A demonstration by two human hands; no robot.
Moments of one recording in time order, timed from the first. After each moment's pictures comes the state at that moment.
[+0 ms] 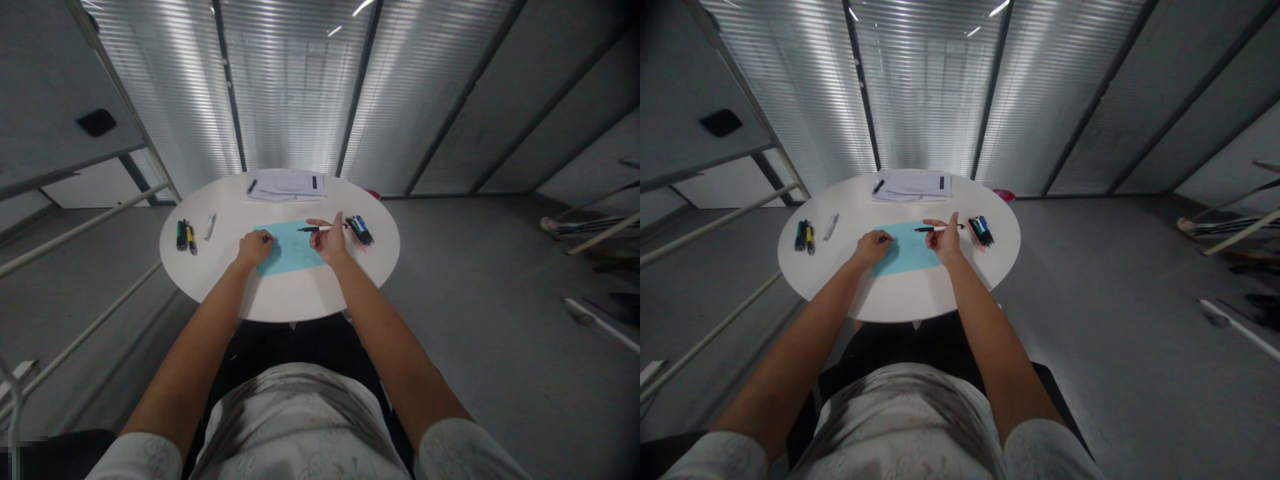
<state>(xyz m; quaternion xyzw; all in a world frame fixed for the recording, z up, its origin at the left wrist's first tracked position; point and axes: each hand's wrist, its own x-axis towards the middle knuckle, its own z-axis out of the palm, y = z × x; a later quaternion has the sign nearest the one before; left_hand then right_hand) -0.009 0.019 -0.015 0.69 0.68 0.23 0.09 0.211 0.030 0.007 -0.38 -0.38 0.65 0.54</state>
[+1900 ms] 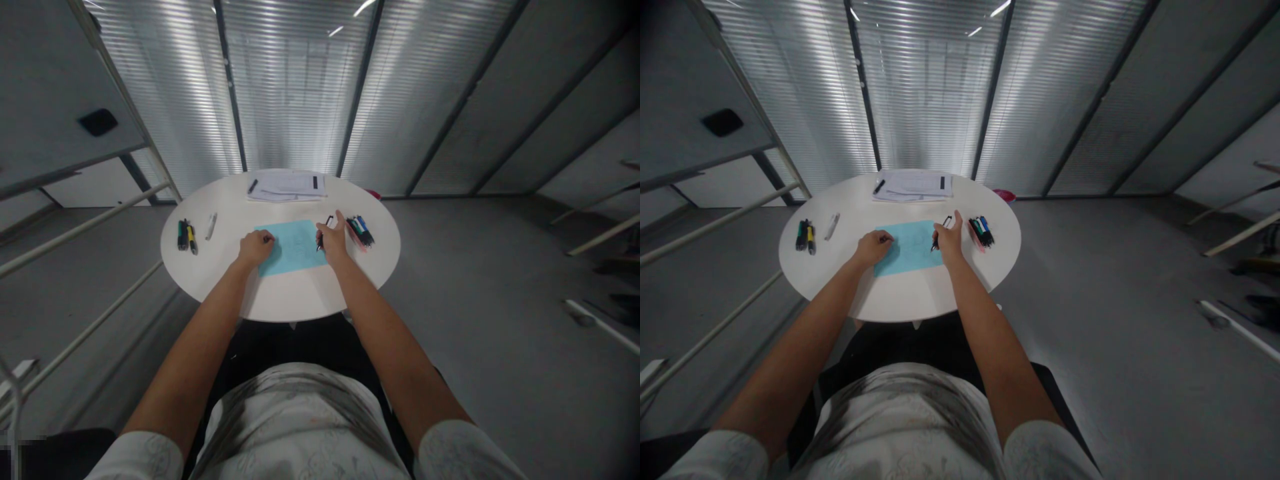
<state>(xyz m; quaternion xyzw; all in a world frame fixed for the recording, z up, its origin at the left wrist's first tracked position) -0.009 0.018 -0.012 0.68 0.69 0.23 0.11 0.206 0.036 -0.004 -0.49 -0.42 0.44 0.62</state>
